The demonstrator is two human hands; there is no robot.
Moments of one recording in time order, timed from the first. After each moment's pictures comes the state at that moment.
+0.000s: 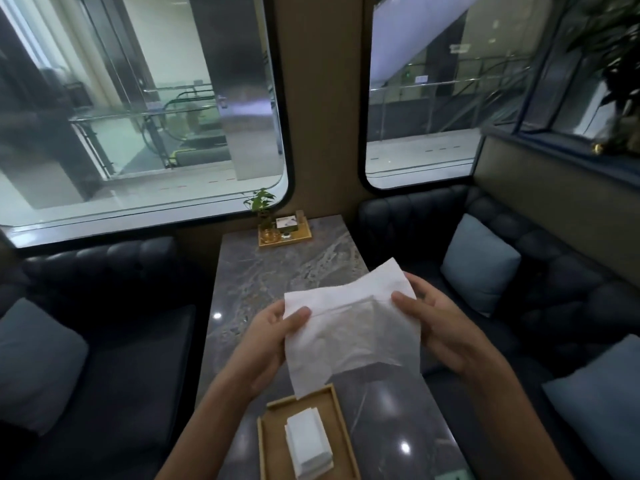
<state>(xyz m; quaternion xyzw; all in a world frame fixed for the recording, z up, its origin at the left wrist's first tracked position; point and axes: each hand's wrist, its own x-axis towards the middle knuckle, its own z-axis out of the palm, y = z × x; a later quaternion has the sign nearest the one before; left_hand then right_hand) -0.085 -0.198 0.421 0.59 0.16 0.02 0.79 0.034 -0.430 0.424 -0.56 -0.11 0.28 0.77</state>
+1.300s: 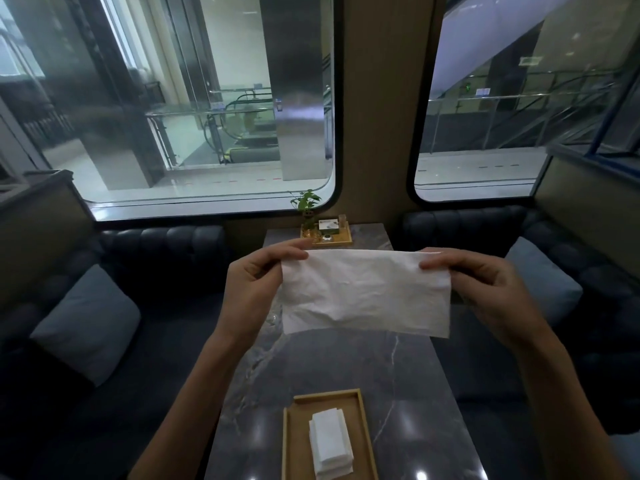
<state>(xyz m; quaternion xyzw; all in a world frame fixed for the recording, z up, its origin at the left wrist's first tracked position) -0.124 -0.162 0.484 0.70 0.07 0.35 0.62 0.034 -0.417 0.486 -0.62 -0.42 0.09 0.65</state>
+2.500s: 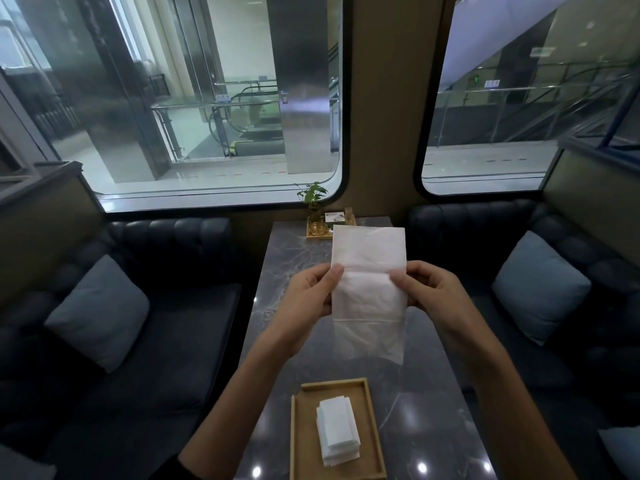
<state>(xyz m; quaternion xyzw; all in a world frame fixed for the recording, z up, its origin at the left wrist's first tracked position) -0.110 -0.192 0.456 0.65 0.16 0.14 0.73 0.009 -0.362 0.444 -0.68 -0.26 0.18 0.66</state>
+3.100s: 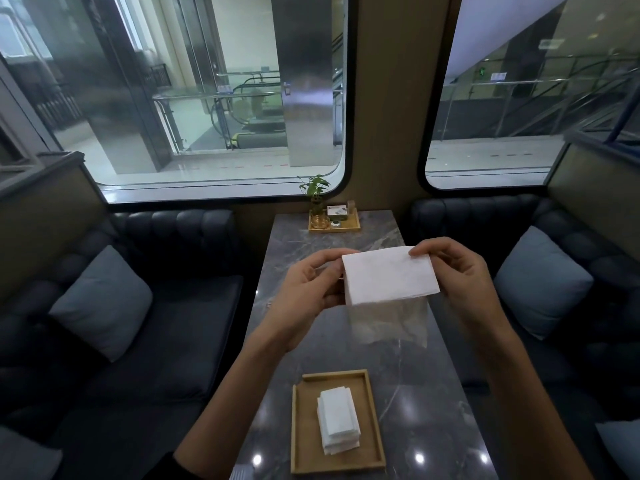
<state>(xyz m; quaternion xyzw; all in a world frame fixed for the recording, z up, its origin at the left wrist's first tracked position) -0.121 -0.196 0.465 0.66 0.13 0.15 0.73 0.005 -0.373 0.461 -0.62 -0.34 0.08 0.70</state>
